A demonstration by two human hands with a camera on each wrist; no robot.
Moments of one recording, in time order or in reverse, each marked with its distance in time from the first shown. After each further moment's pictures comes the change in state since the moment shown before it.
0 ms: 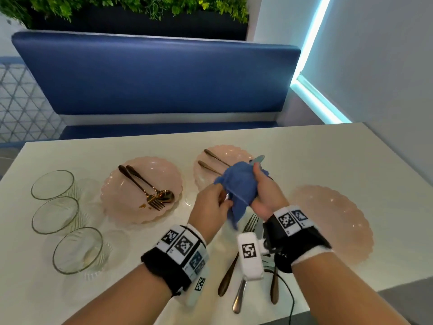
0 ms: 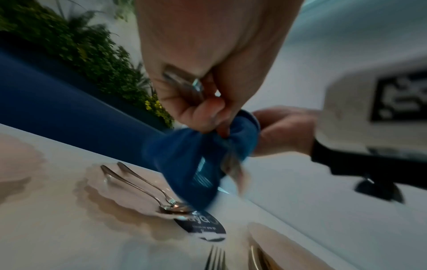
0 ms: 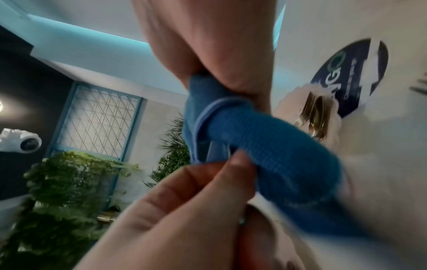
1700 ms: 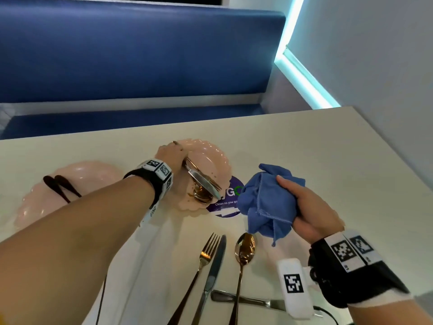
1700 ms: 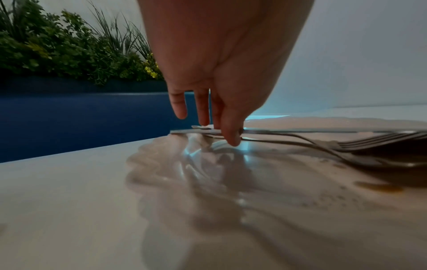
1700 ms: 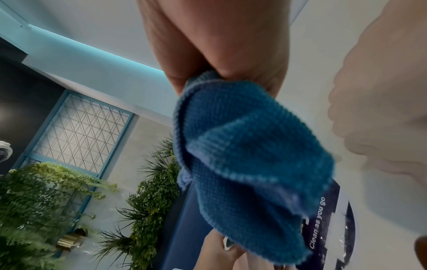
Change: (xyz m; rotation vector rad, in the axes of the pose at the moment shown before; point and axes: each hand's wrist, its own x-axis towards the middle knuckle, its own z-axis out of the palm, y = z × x) left_hand 0.225 -0.070 0.069 1.051 -0.392 0.064; right_hand 0.025 -0.087 -0.133 0.008 -0.144 0.076
